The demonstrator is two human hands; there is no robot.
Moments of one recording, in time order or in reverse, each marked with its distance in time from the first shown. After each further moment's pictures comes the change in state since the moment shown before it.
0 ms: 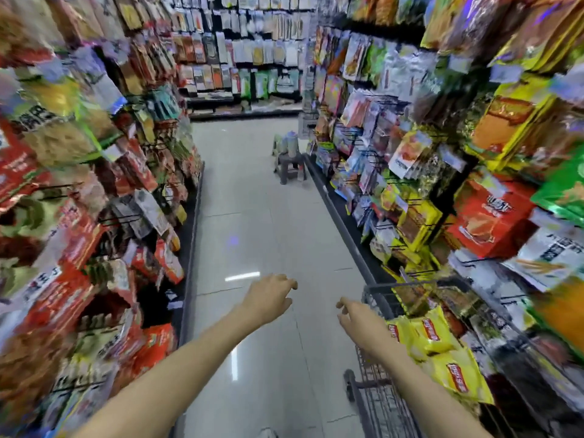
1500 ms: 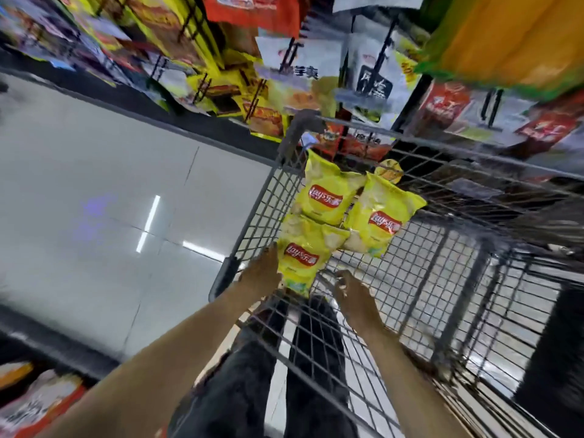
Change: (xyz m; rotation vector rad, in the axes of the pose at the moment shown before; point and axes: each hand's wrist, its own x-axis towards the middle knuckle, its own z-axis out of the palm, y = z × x) left_hand 0.355 0.195 0.330 0.317 -0.945 0.492; right_hand 0.059 0.292 0.181 0.901 0.179 1.050
